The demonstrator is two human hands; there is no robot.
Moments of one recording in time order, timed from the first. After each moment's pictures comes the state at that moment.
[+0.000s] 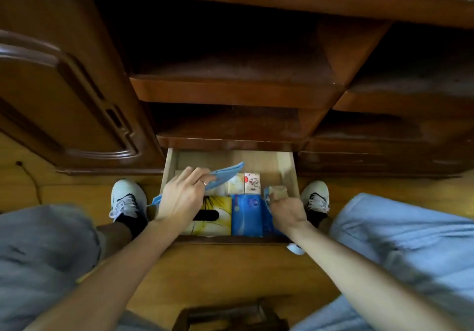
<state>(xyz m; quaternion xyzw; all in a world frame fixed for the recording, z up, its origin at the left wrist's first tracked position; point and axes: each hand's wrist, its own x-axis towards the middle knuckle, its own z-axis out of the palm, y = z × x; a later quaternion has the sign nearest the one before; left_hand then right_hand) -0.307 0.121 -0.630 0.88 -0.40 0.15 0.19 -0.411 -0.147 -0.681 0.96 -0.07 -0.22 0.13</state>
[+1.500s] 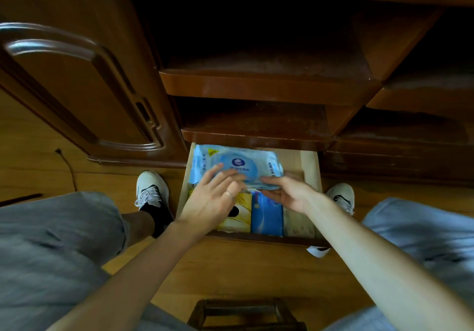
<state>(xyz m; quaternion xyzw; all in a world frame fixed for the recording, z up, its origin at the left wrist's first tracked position) -0.329 0.123 -0.624 0.84 -0.48 0.19 0.19 -0.354 -0.116 -0.632 0.48 -0.36 -0.21 -0.77</state>
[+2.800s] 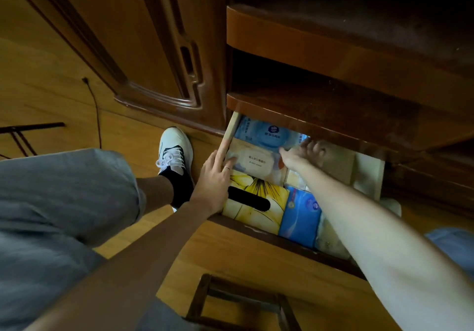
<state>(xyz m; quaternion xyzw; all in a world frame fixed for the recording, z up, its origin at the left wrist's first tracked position) -0.291 0.175 -0.734 0.96 -0.17 -0.14 0.17 -0.206 -0.073 -0.772 0.91 -0.26 -0.31 -0.11</state>
